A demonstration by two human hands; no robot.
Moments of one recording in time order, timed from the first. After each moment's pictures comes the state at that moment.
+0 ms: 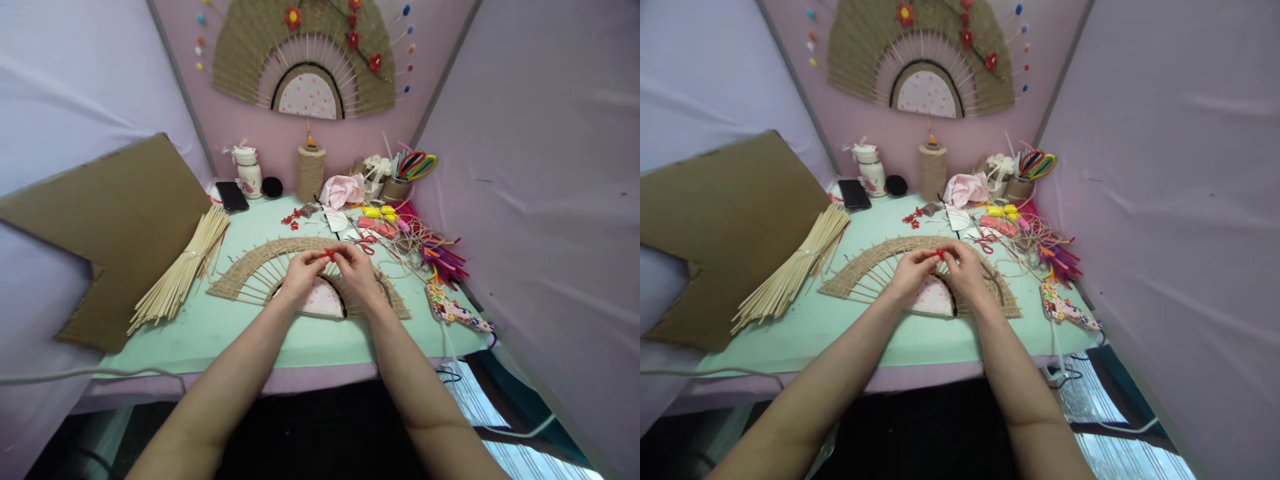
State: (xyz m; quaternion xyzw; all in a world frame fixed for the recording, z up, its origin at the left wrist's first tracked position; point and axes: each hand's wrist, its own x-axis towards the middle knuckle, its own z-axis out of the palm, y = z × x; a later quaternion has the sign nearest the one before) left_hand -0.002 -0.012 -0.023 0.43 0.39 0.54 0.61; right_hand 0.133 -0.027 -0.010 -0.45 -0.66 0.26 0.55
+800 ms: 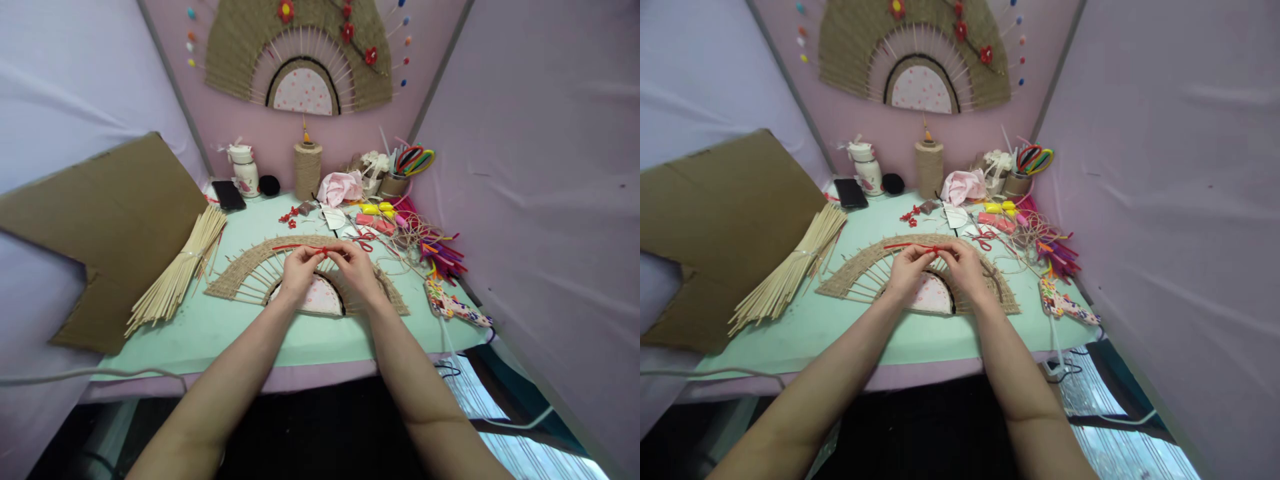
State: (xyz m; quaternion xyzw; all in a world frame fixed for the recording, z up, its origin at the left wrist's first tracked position) left_hand 0.000 -0.015 -0.016 0.46 0.41 0.58 0.53; right_hand 0.138 -0.021 -0.012 -0.47 -0.66 0.25 0.53
